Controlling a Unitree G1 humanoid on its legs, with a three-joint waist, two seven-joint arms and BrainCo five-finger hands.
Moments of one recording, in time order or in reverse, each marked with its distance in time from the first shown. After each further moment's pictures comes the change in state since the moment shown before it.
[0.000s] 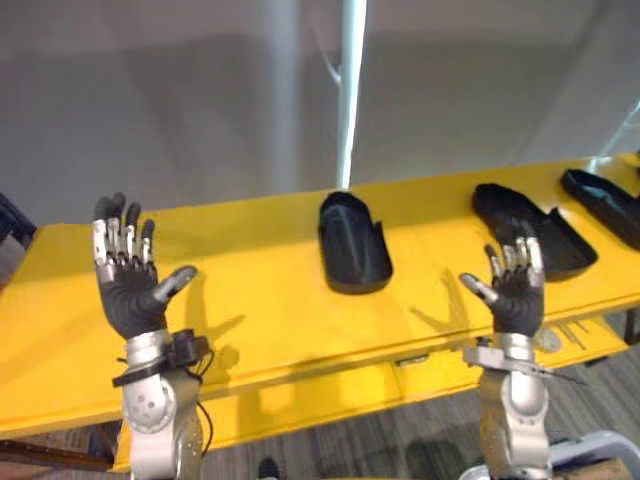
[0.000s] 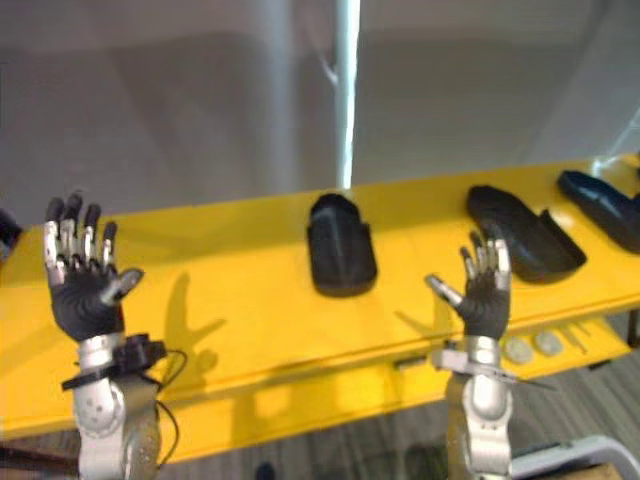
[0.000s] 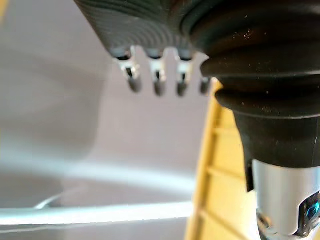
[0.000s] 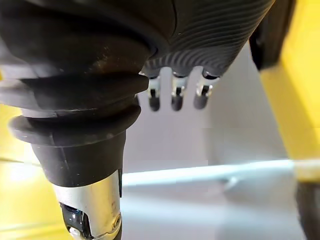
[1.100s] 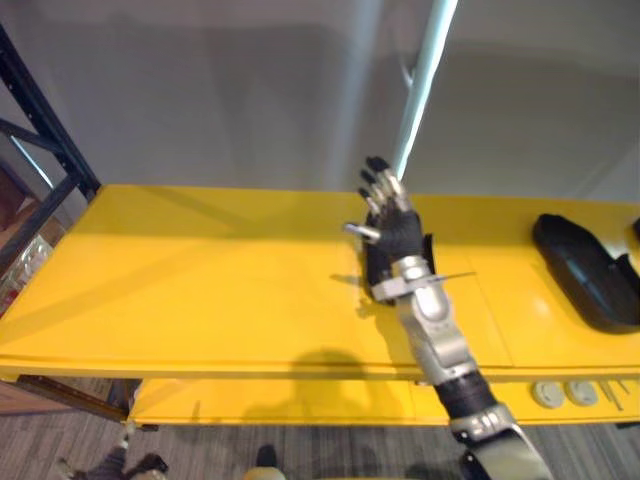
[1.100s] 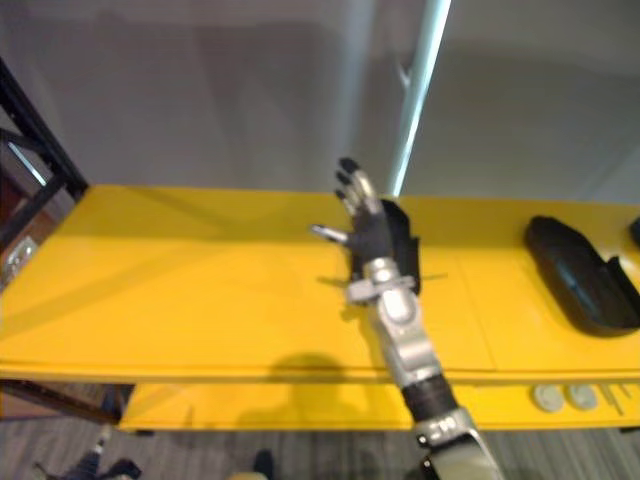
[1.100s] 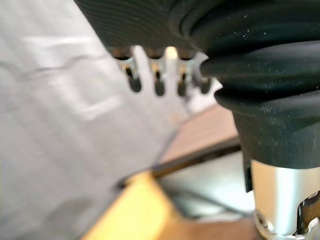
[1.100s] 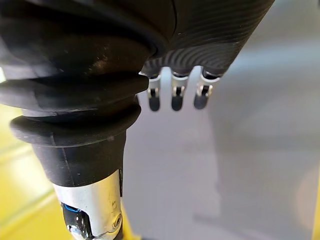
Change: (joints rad) left arm 0.059 -0.019 0.417 1.224 0.117 0.191 0.388; right arm -0.567 0.036 0.420 0.342 0.021 0.093 0.002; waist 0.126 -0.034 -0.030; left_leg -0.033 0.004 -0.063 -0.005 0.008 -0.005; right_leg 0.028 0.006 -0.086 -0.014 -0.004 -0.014
